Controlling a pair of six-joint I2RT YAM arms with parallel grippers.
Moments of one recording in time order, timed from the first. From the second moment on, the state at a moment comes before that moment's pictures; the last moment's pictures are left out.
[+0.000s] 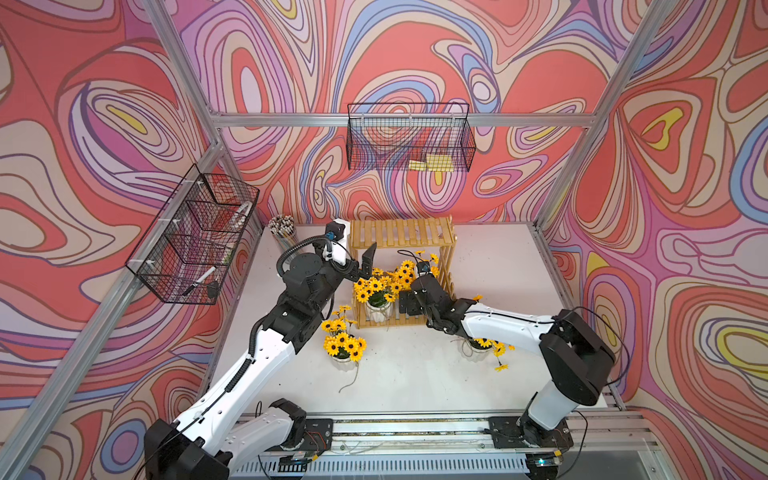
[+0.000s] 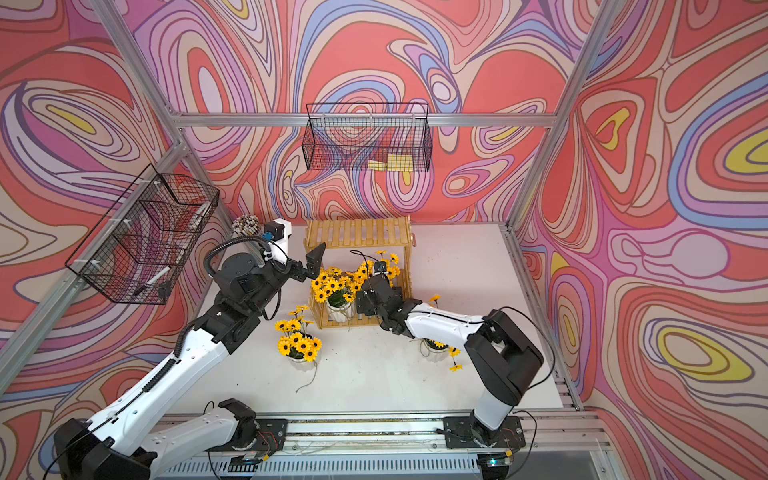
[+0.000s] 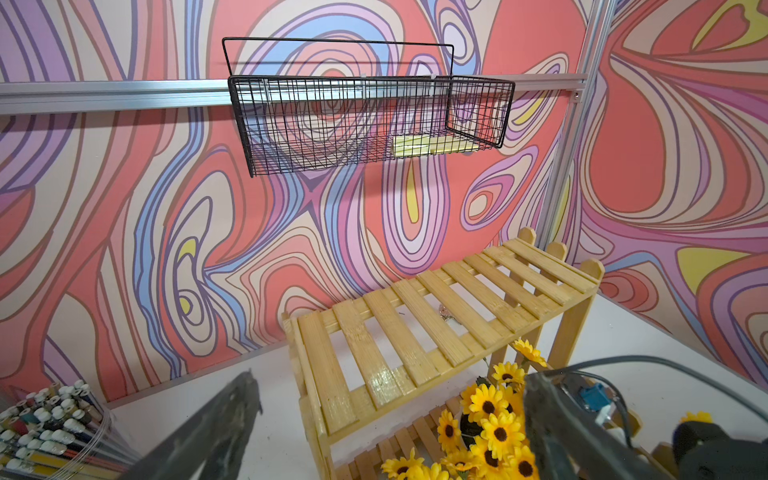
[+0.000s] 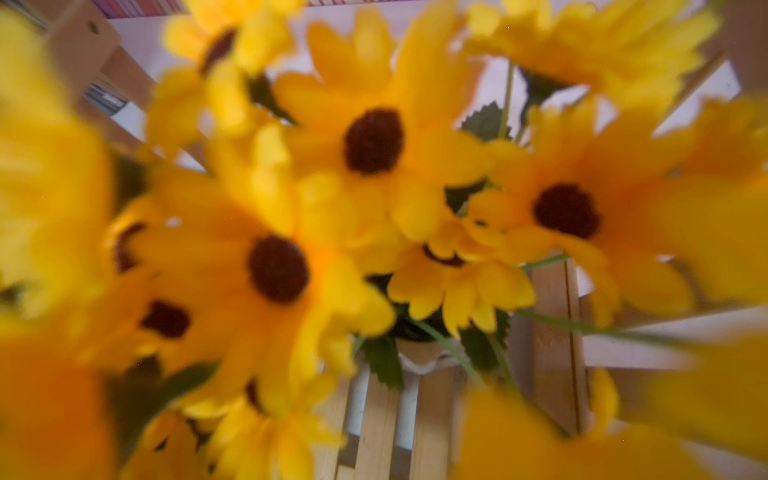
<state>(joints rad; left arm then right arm) -0.46 1.05 0.94 0.12 -0.04 0.01 0.78 1.63 0.98 -0.04 0.30 0.46</state>
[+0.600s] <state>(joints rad) -0.46 1.05 0.94 0.12 -0.04 0.01 0.78 1.56 1.00 -0.09 -0.07 0.18</state>
